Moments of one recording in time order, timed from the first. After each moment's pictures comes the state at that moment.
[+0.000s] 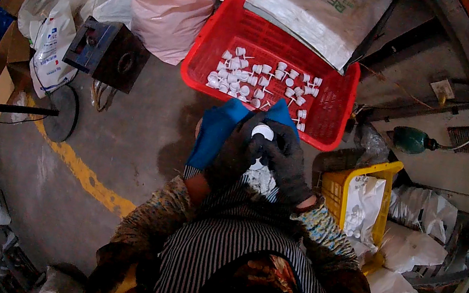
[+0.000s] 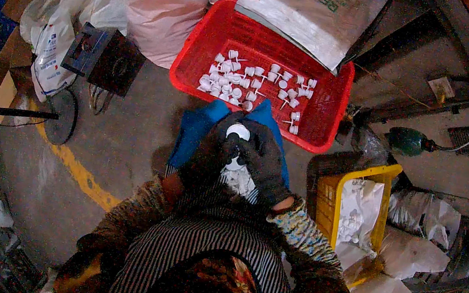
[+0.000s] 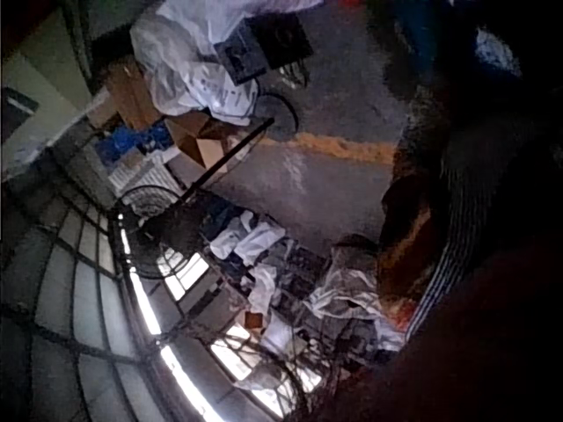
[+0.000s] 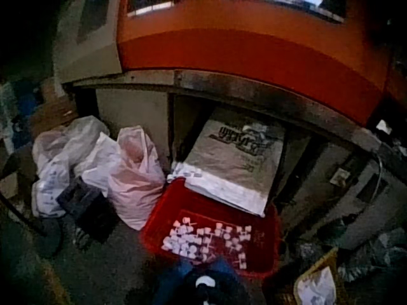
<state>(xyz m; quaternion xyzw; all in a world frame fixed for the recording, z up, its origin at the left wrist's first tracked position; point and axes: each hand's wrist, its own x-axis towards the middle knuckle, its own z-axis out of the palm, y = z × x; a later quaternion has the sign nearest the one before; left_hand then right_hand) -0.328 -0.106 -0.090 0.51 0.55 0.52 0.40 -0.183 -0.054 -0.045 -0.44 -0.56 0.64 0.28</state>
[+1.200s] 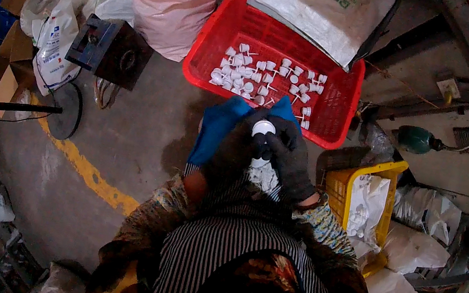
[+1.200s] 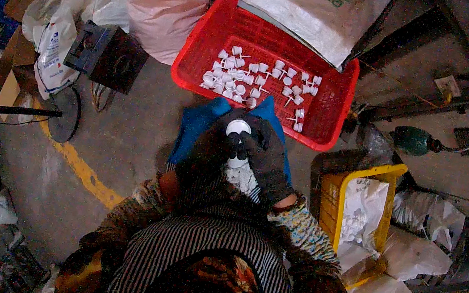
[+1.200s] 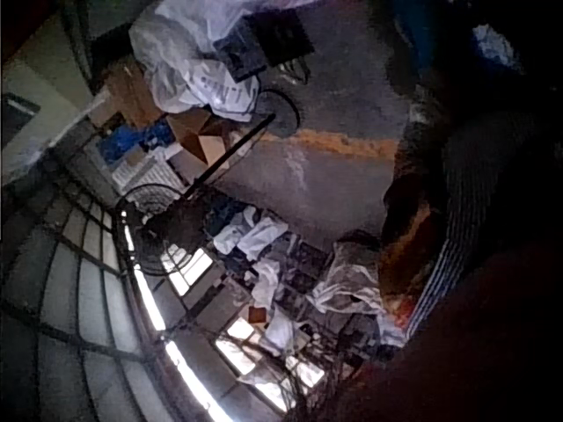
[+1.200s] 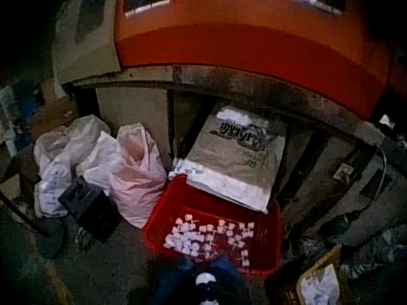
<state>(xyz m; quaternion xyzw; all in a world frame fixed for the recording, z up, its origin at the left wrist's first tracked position) -0.329 -0.108 -0.082 0.36 0.41 0.60 0.58 -0.187 -0.050 -0.033 -0.44 -0.52 0.68 0.29</state>
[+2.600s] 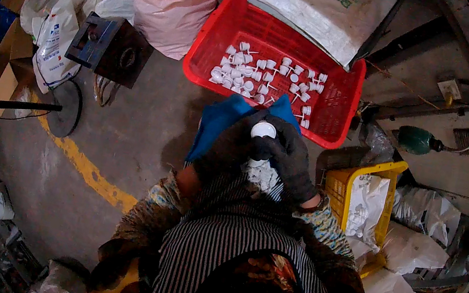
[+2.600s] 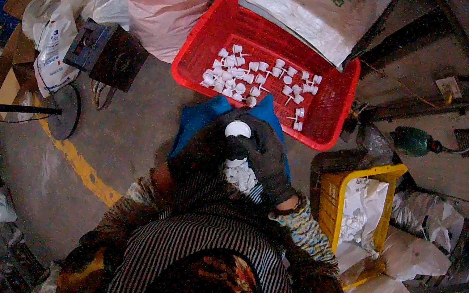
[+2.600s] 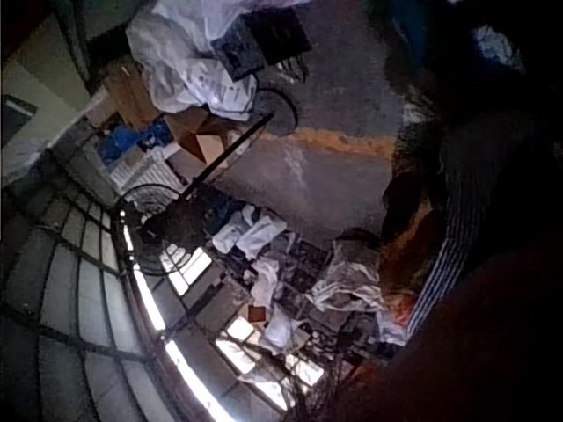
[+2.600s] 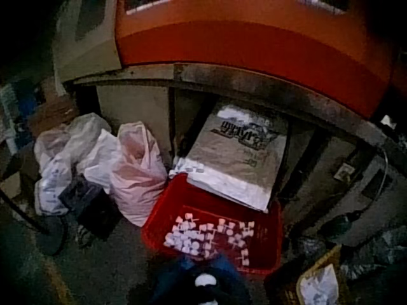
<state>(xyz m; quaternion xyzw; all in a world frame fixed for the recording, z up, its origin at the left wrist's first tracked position) -0.345 -0.110 -0.085 0.37 0.36 0.56 0.65 -0.177 -0.047 -0.045 -0.38 -0.65 0.60 0.28</state>
